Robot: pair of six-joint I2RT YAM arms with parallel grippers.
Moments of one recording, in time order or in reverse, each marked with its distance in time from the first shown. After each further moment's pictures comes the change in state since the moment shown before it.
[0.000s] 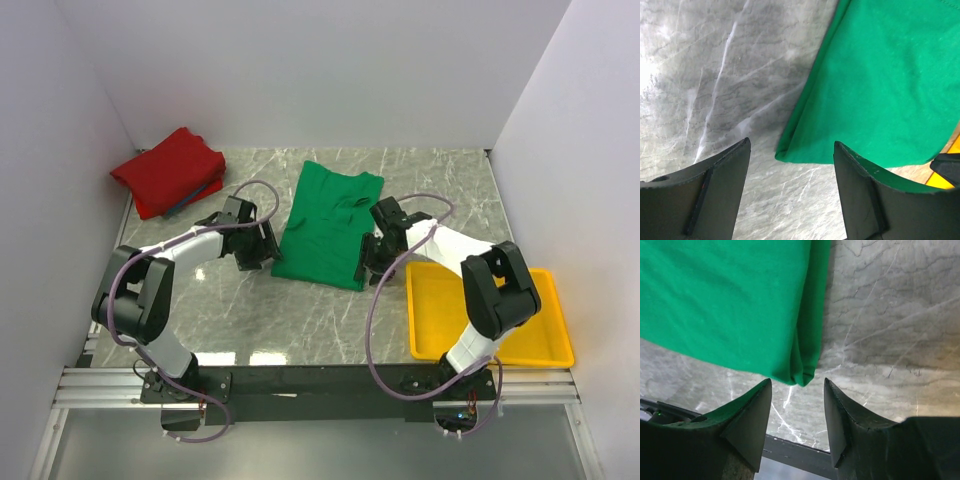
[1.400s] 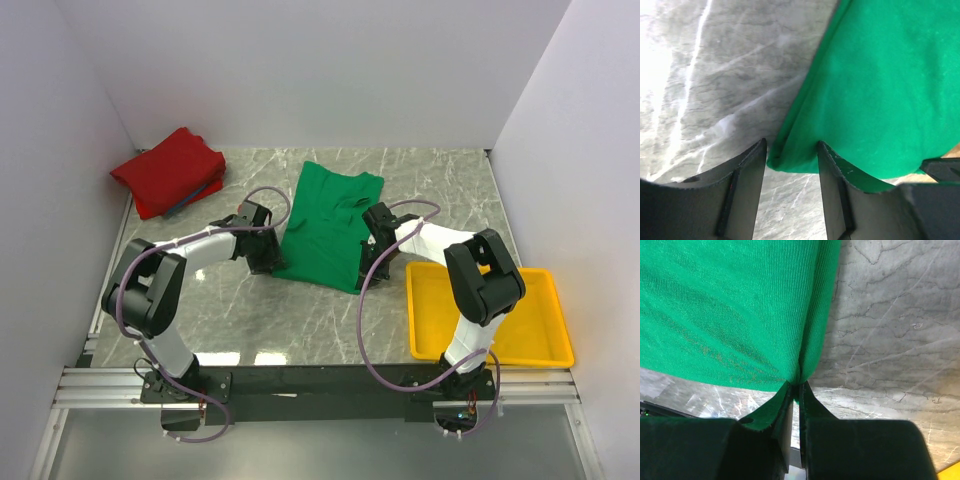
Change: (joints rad) left arm -0.083 0.062 0.024 -0.021 -0.074 -0.072; right arm 0.023 0.121 0.013 0.017 -0.022 -0.012
